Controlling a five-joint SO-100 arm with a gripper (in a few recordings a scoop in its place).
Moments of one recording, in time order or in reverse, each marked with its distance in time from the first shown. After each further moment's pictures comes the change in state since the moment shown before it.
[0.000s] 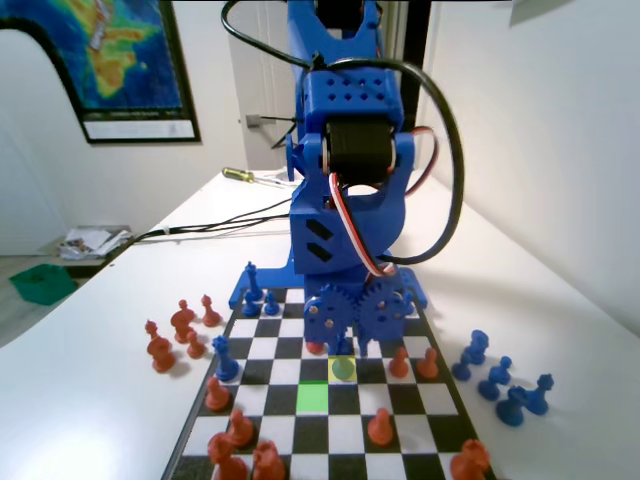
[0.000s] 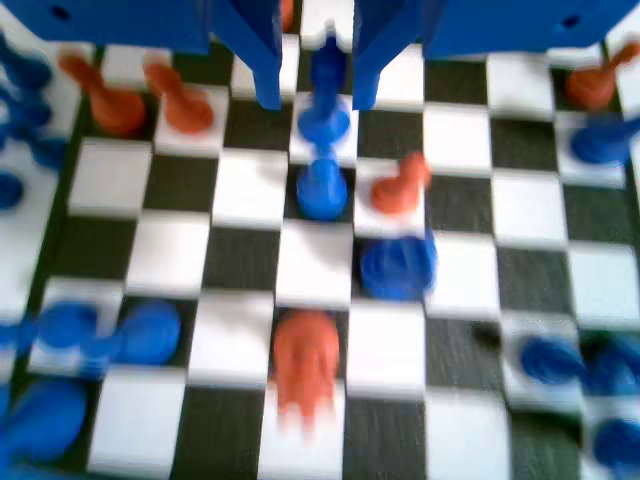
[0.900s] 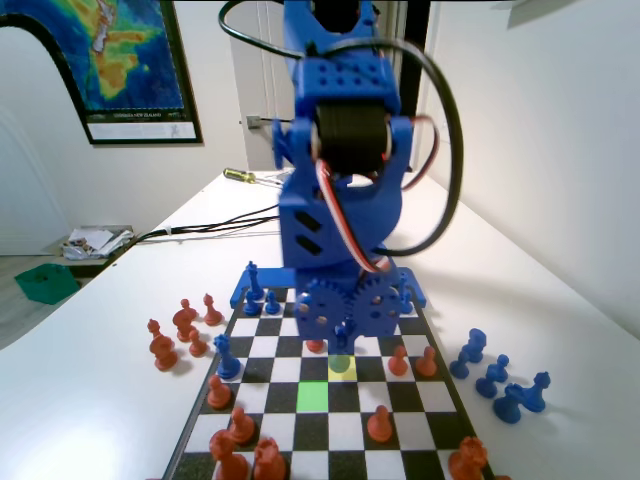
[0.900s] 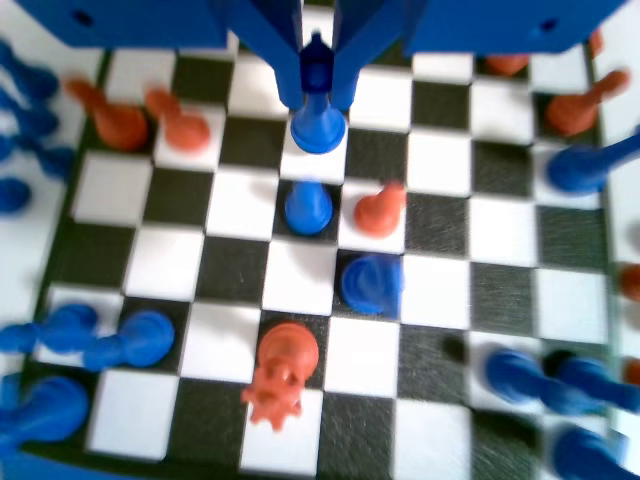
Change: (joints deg) arm 1.8 -0.4 -7.2 7.7 -2.5
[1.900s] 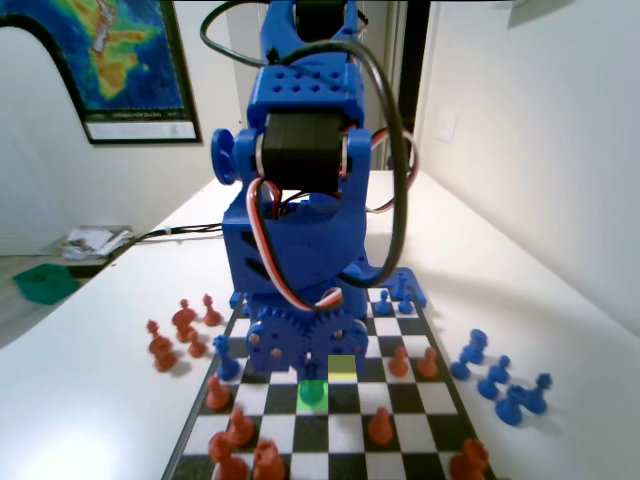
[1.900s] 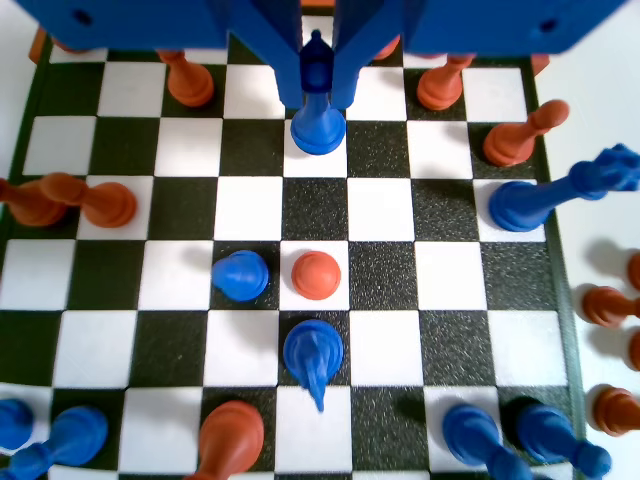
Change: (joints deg) arm 5.0 -8.3 -10.3 1.1 -0.4
